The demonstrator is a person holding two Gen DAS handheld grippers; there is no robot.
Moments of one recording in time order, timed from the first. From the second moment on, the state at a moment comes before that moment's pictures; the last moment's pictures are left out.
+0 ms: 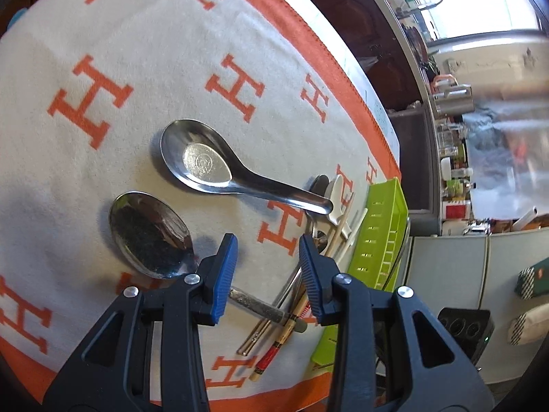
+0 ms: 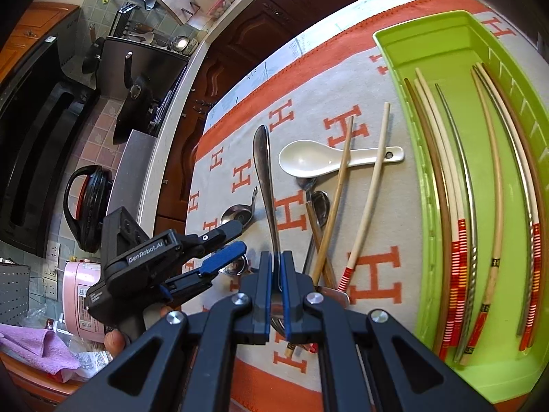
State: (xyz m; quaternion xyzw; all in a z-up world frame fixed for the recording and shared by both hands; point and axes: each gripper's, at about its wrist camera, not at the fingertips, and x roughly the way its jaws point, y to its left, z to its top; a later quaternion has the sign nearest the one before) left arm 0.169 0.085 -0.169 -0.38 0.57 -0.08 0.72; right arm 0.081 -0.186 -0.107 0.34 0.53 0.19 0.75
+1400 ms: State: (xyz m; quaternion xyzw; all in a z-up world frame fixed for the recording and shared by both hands) left arm 0.205 0.066 -0.211 -0.54 0.52 0.01 0.66; right arm 0.065 -0.214 -0.109 0.36 0.52 0.19 0.75
